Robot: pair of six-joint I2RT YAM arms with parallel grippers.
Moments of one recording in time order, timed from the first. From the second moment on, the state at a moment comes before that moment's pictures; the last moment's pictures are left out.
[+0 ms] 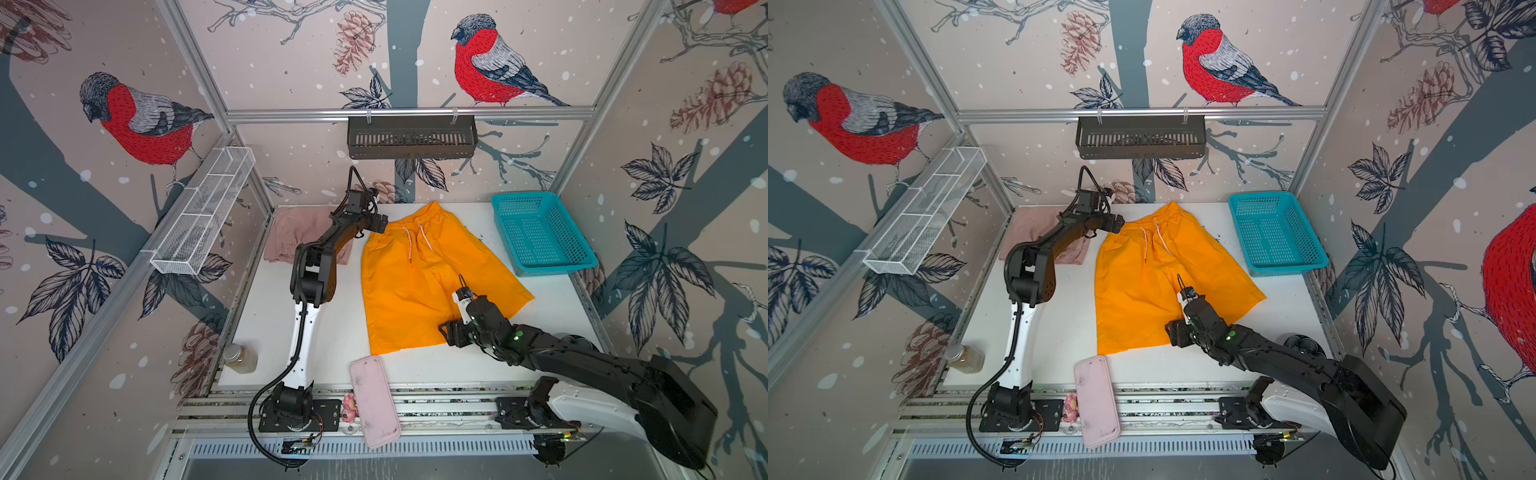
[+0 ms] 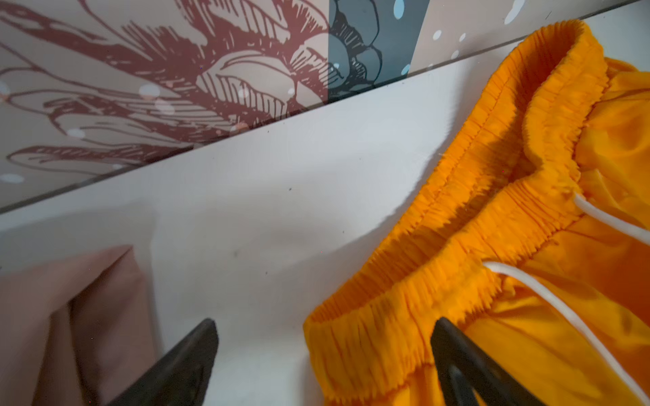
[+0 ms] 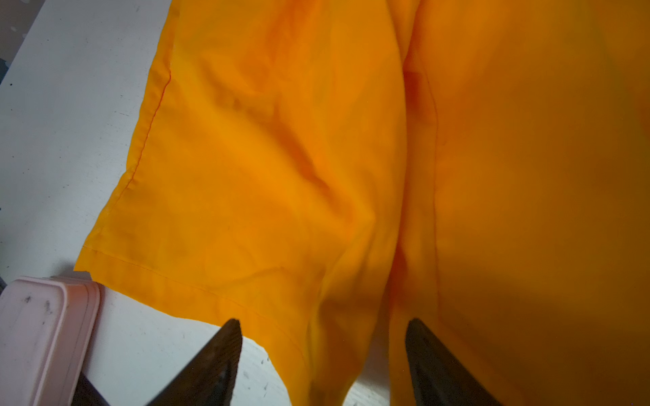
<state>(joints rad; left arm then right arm) -0.24 2.51 2.14 -0.36 0.21 0.09 0.80 1.10 0.41 -0.10 -0.01 0.48</state>
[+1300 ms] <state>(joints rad) -0.23 2.43 2.27 -0.62 -0.02 0.00 0.60 1.53 0.67 -0.13 0.08 0.43</state>
